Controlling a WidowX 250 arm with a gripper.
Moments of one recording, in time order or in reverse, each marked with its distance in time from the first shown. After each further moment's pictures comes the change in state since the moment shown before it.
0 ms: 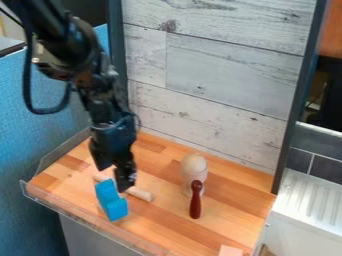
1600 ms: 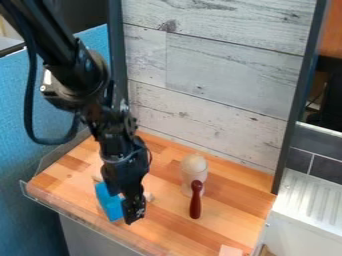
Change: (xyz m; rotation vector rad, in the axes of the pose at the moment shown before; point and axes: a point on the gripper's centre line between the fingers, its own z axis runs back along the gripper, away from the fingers) arm -0.006 -0.040 -0.019 0.019 0.004 -0.115
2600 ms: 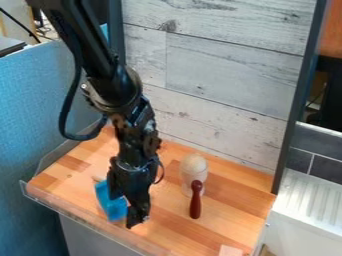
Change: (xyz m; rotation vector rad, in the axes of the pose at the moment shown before) arm 0.003 0.009 -0.029 0.111 0.147 0.038
